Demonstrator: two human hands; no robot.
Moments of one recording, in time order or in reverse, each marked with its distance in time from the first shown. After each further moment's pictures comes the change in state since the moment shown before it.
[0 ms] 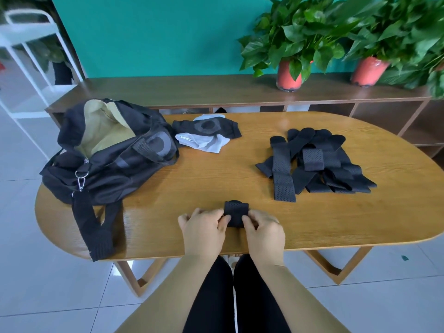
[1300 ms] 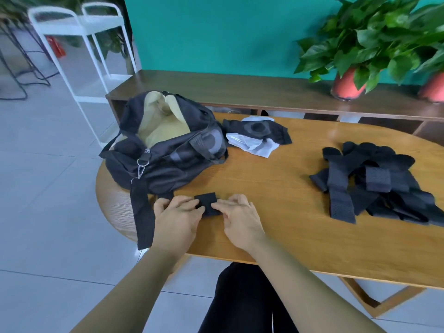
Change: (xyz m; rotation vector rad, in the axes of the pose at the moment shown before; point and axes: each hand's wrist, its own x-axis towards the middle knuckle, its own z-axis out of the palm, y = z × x) left_hand 0.007 -0.158 -0.051 0.213 0.216 0.214; right_hand 0.015 -0.102 0.089 -0.227 -0.615 -0.524
